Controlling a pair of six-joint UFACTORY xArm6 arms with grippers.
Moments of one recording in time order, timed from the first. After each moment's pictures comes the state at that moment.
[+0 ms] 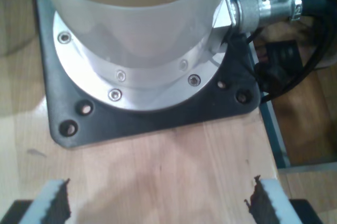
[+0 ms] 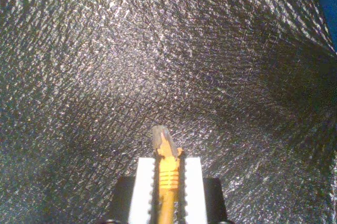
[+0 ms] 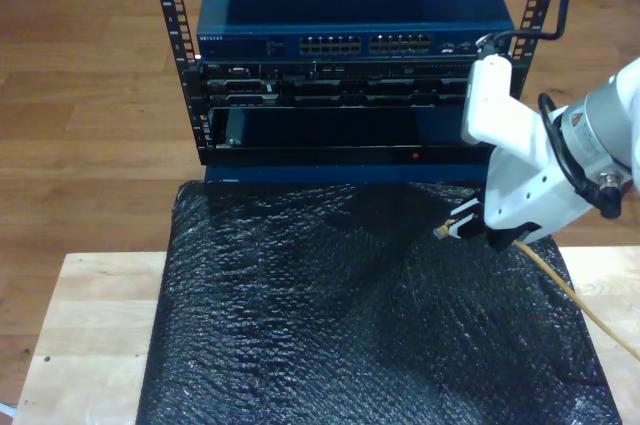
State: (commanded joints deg) left arm 80.3 -28.1 -13.7 2.3 74.5 -180.1; right arm 9.3 -29.6 -38.3 29.8 54.7 -82.6
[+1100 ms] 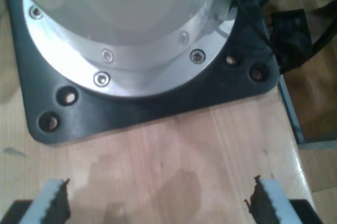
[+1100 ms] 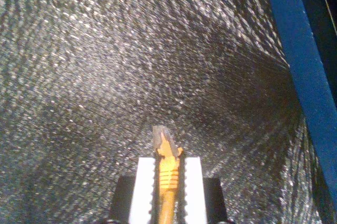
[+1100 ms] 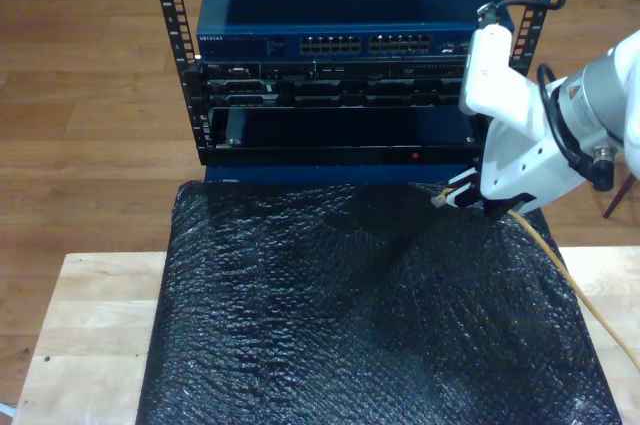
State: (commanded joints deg) left arm 80.5 -27.2 -7.9 2.2 64.2 -177.1; right arm 9.6 -25.9 -41.9 29.4 49.7 -83.4
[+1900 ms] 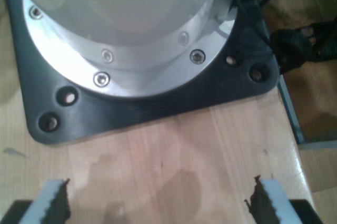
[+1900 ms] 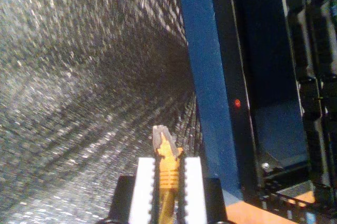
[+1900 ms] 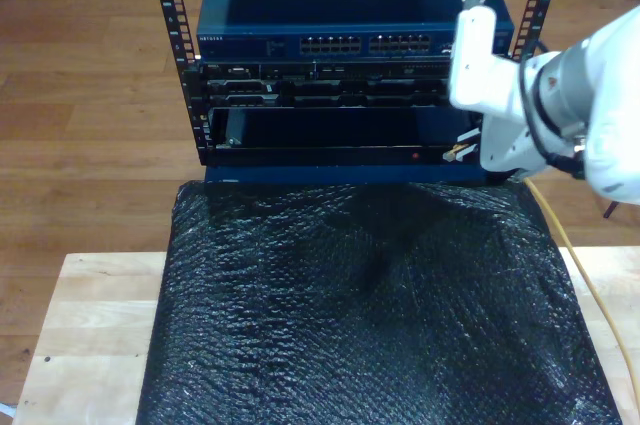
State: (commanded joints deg) left arm 80.5 -27.2 -8.0 2.2 64.2 -177.1; right arm 12.4 -19.7 -42.7 16.3 30.6 -84.3
